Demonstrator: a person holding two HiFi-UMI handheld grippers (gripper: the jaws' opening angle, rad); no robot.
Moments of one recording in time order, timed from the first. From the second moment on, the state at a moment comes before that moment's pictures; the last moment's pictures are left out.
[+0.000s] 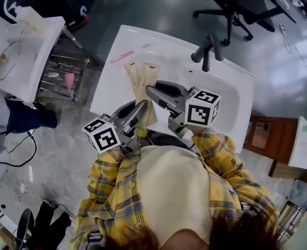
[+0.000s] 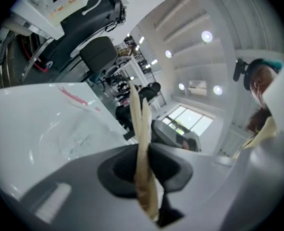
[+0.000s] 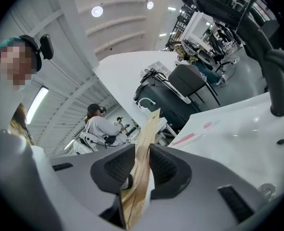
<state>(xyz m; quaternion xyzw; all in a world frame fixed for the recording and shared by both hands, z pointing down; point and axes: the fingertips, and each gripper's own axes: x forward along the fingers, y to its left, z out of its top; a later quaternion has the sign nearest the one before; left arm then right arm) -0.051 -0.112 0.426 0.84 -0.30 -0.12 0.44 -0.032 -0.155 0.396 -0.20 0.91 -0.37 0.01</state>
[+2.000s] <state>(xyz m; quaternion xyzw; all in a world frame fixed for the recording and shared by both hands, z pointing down) -0.056 -0.120 0.402 0.85 -0.27 -0.19 0.42 -0.021 -0.154 0.382 -0.19 0.91 -0.36 0.02</state>
